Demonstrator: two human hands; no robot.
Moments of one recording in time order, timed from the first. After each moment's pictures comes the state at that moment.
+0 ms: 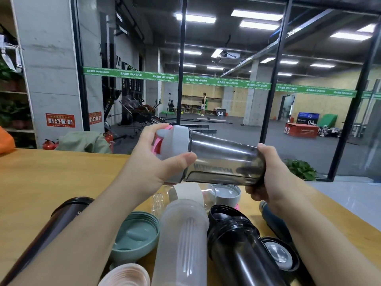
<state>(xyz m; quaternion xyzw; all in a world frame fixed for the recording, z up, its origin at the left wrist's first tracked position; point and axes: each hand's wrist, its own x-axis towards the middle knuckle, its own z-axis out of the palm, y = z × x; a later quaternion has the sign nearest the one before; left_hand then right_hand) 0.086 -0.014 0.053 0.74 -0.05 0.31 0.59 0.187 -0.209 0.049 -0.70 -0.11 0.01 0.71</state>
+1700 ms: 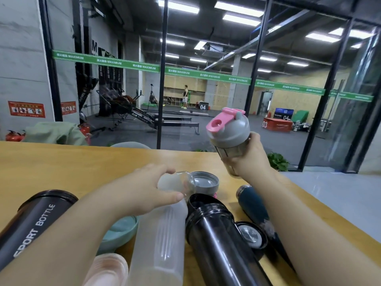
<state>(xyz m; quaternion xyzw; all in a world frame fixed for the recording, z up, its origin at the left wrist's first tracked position) 0.094 -0.023 0.031 0.97 0.02 0.06 0.23 0.257 -0.226 0.033 -0.83 -0.18 -0.23 0.47</state>
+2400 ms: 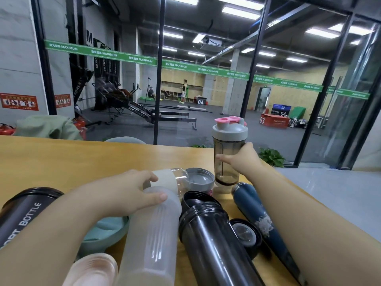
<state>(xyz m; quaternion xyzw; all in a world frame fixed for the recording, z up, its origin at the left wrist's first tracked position) 0.092 -0.019 0.031 0.98 0.07 -0.02 0.18 0.277 -0.226 0.036 -0.89 -0.05 -0.09 0.44</state>
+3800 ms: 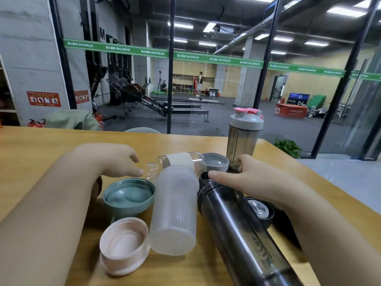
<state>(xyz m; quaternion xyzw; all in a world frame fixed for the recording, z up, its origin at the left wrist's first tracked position) 0.072 0.029 0.047 0.98 0.18 -0.07 0.06 0.120 -0.230 0.043 -0.95 -0.17 0.06 0.26</state>
